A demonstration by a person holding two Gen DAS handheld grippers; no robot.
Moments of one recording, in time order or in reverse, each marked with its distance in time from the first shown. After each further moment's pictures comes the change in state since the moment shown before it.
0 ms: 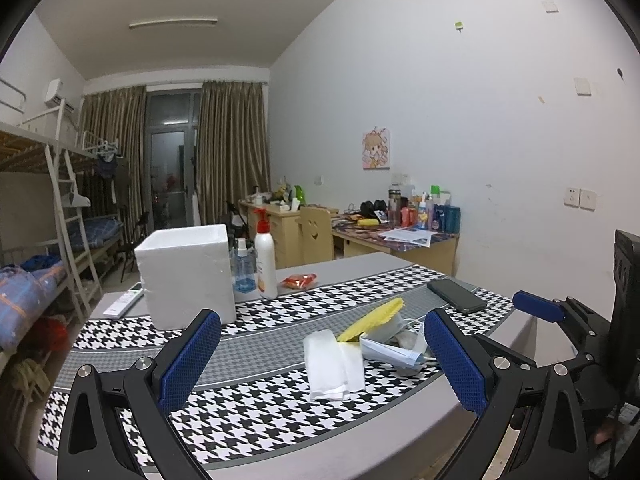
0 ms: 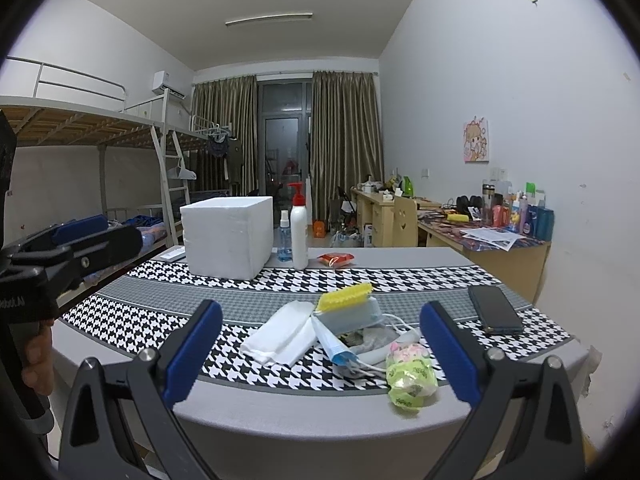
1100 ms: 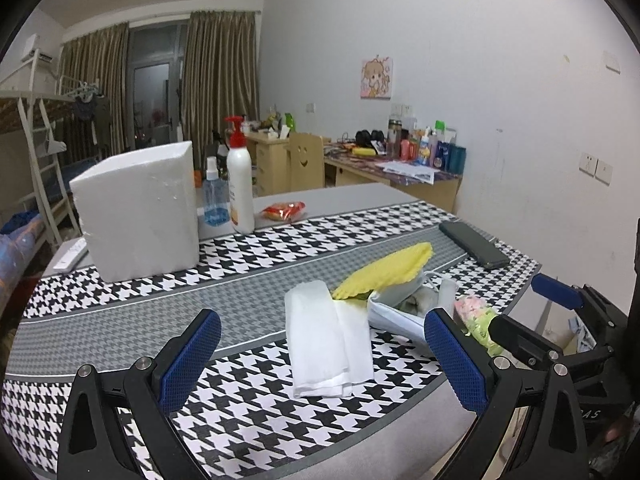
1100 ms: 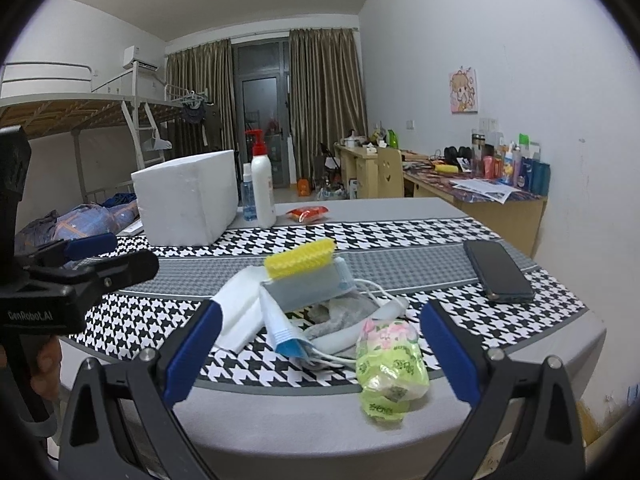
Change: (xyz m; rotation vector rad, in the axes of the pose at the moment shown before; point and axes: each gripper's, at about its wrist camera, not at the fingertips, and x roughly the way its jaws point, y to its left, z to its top) left arm 0.119 0.004 -0.021 -0.036 0.272 -0.040; right arm 0.062 -0.039 -0.018 0.067 0.170 -0.042
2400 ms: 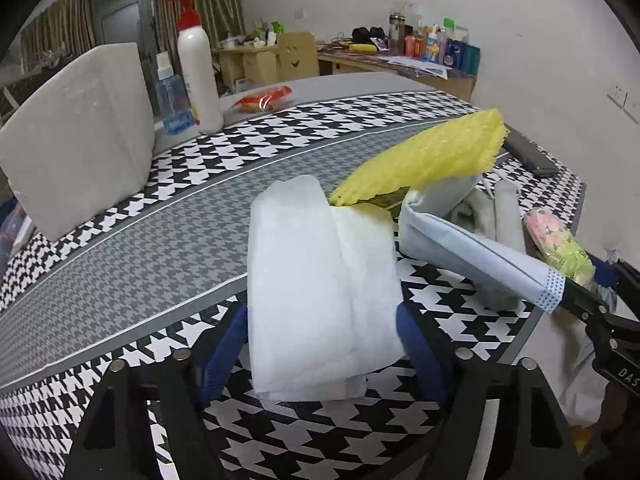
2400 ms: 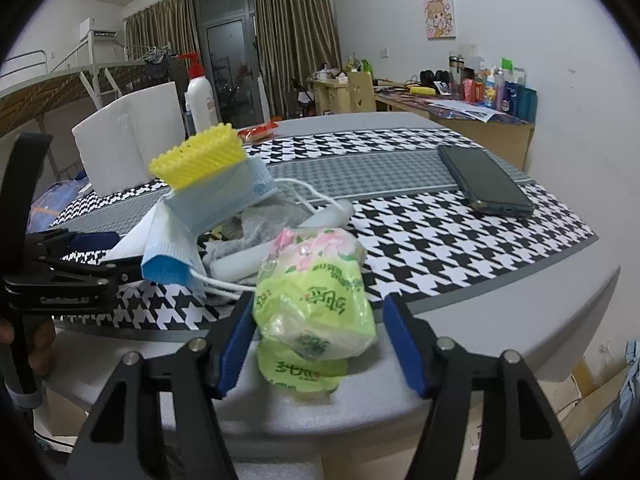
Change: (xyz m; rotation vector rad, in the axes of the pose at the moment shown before) left arm 0.109 -0.008 -0.026 0.066 0.364 0.017; right arm 0.047 -0.048 -0.039 0.084 0.246 -0.048
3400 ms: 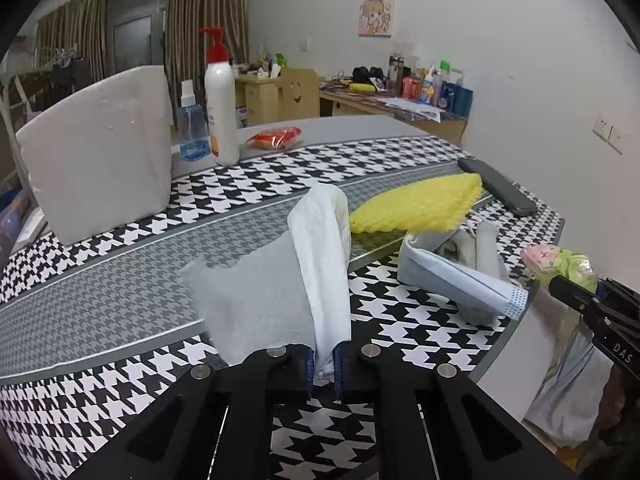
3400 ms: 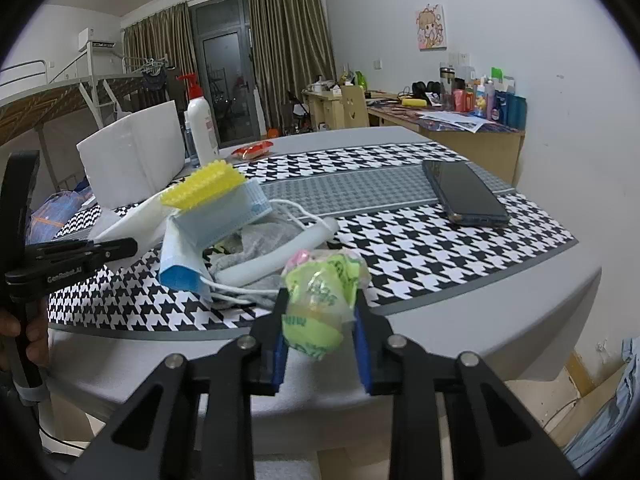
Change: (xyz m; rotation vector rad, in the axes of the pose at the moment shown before) left arm -0.040 0.018 -0.006 -0.053 -0.144 -0.048; right arm -0.023 -0.004 0.005 0.012 -0.054 -0.022
